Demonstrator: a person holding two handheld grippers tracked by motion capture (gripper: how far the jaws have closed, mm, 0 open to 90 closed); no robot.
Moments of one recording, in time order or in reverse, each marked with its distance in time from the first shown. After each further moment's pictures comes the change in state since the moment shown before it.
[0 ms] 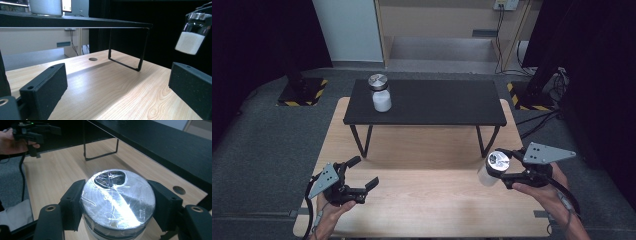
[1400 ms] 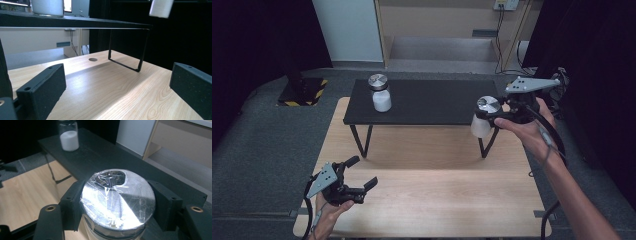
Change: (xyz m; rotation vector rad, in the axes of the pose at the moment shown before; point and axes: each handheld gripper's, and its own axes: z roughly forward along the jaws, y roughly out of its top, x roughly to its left) left arm 0.003 -0.001 -0.002 -0.007 -0.003 -0.011; right arm -0.034 0.134 0.042 0.070 -0.185 0.090
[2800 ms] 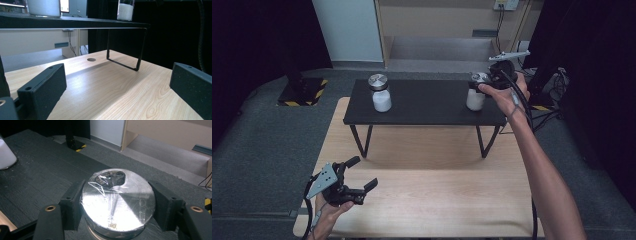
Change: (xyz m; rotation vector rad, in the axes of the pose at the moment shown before) left arm 0.002 0.001 -0.001 0.003 -0.018 0.018; right arm -0.045 0.031 0.090 0.074 -0.168 0.127
